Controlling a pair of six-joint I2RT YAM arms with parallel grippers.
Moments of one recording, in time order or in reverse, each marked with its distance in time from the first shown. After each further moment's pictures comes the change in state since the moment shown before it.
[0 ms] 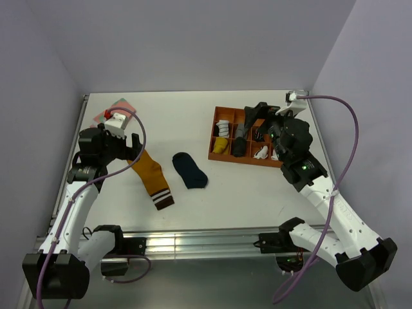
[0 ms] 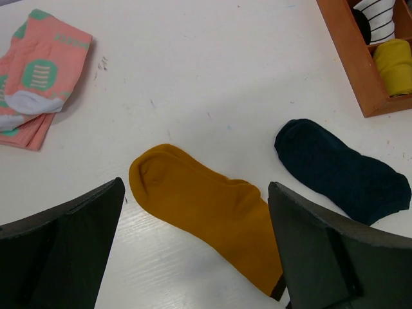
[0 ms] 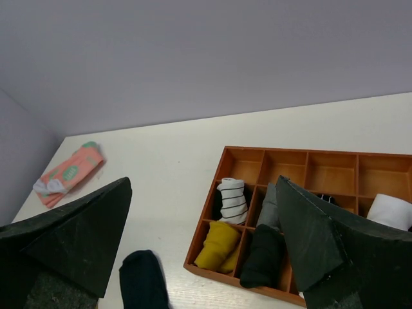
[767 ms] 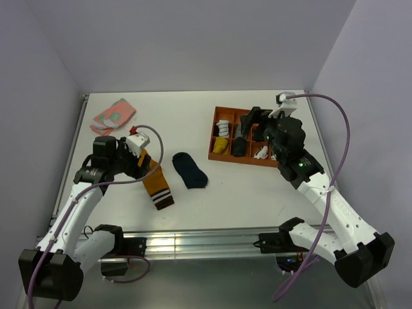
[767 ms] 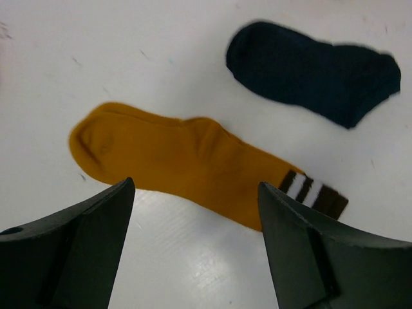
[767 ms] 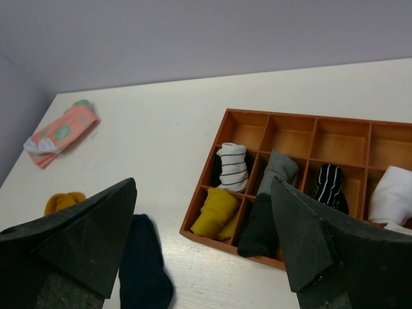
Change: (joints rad) left arm -0.094 -0.003 -0.026 -0.194 0.063 0.222; right arm 0.000 0.027 -0.001 -0.089 -0.061 0.005
